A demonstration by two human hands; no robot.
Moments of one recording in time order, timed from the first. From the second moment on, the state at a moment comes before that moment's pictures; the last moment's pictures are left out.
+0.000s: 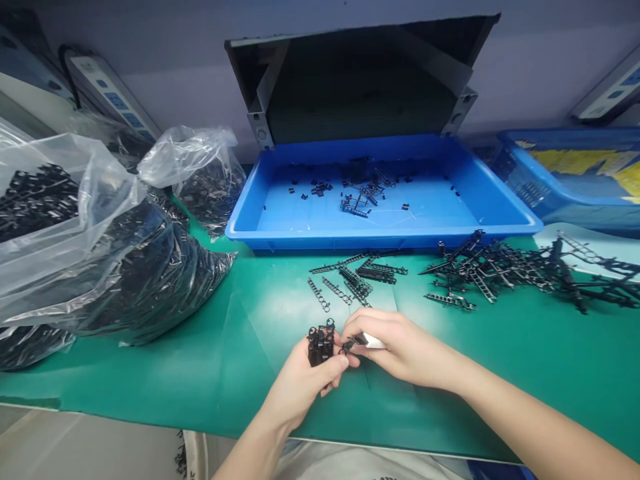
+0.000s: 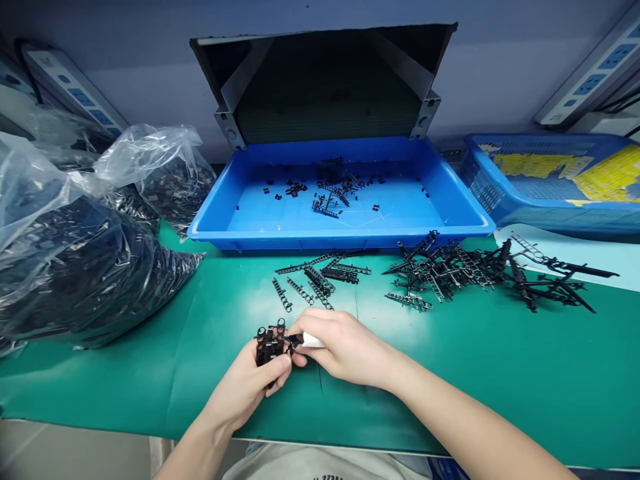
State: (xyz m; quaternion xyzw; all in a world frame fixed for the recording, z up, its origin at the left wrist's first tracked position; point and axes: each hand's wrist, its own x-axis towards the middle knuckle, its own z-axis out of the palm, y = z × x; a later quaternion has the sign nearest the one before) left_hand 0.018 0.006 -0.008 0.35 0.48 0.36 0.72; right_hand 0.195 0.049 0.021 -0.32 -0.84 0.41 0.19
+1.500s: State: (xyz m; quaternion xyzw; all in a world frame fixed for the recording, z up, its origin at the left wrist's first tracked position) left_hand 0.030 -0.007 -0.007 0.37 0.62 0.41 0.56; right_hand 0.176 -0.002 -0.002 -0.45 -0.83 0.20 0.25
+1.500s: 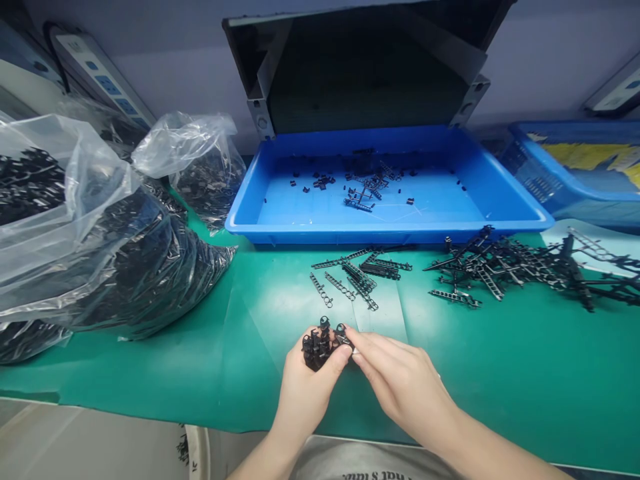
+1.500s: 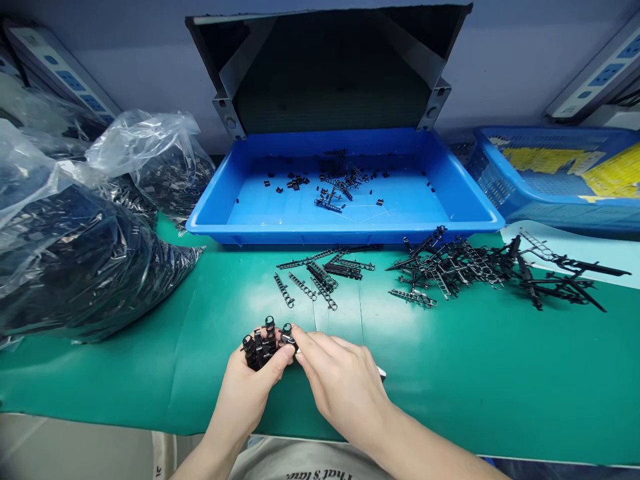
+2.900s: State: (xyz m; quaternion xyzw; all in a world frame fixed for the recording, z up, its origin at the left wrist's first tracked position) left_hand 0.027 -0.003 -0.012 0.37 0.50 0.40 0.67; right_hand 0.198 0.015 0.018 -0.46 -0.79 0.38 0.15
